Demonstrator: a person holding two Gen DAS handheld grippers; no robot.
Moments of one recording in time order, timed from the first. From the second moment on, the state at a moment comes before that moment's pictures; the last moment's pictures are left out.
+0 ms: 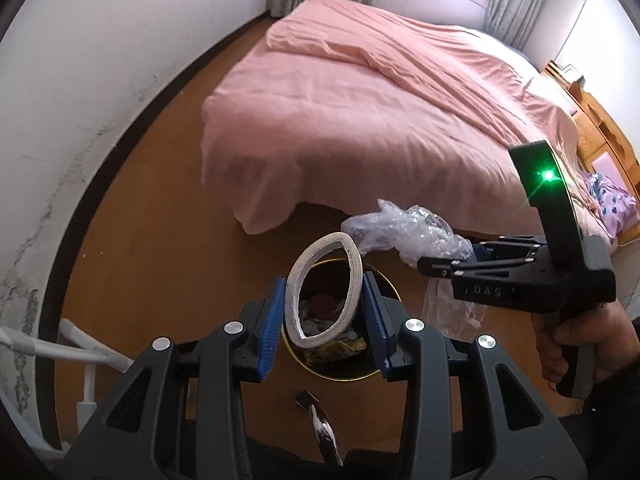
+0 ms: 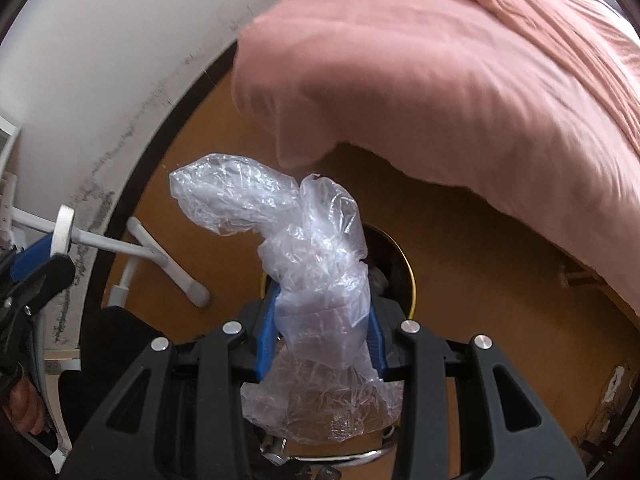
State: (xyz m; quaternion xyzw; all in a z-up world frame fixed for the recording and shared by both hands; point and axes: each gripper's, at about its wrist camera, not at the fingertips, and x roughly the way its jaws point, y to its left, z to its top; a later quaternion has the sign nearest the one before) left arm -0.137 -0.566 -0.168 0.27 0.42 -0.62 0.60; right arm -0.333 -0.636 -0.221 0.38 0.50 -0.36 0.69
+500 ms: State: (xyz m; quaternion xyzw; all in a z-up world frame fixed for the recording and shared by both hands) left arm -0.148 -0.594 -0.201 0.28 0.45 -0.62 0.58; right arm -0.339 -0.644 -0.244 0.40 0.51 -0.36 0.67
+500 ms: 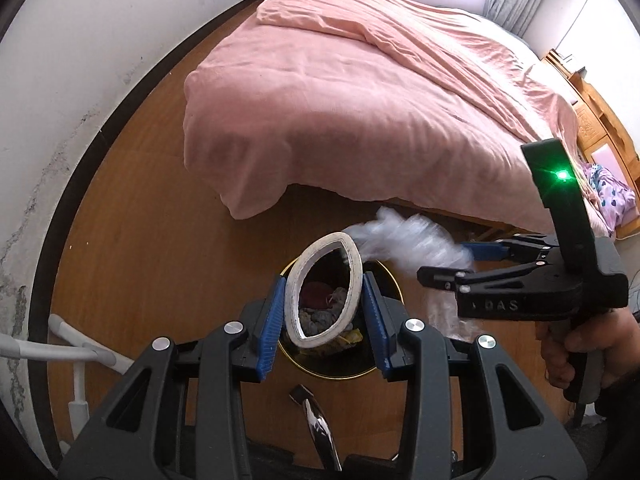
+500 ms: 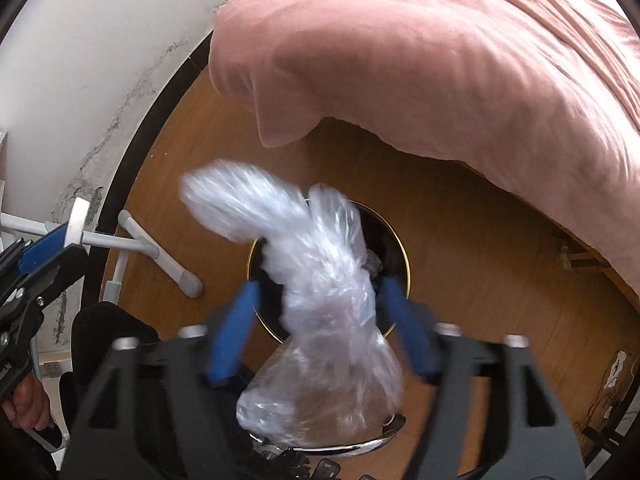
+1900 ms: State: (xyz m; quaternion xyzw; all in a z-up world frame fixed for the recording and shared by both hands) left arm 0.041 -0.304 0.015 0.25 0.28 -0.40 0.83; right arm -0.187 -0.563 -0.064 0.23 0.40 -0.26 0.85
